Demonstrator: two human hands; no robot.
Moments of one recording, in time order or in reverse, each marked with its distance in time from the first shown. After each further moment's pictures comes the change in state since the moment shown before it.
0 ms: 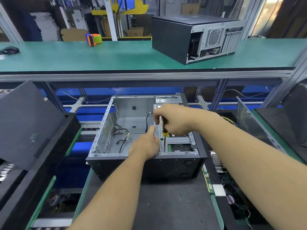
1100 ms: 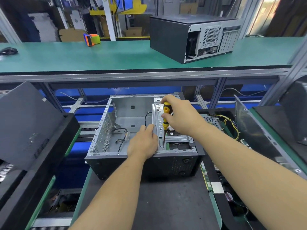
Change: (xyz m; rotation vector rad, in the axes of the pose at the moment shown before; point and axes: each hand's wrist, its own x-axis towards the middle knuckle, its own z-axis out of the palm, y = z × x) left_hand 0.000 -0.001 0.007 0.079 0.212 0.101; right_hand -0.005 0.016 0.030 0.293 0.546 0.125
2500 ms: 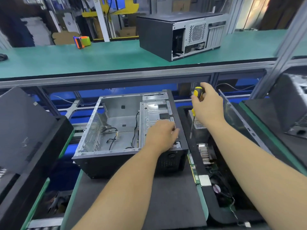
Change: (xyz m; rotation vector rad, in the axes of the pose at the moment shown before) left_hand -0.007 0.100 0.015 0.055 0.085 0.365; right_hand -0.023 0.096 -0.046 0.203 0.507 0.353
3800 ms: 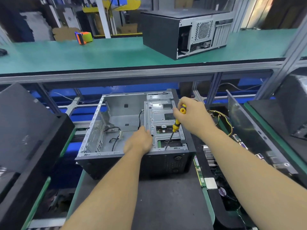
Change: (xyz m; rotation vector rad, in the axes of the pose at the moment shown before) left_hand -0.013 -0.084 -0.003 -0.115 -0.247 -0.619; right_hand -0.020 -0.014 0.045 -0.168 -0.281 -0.219
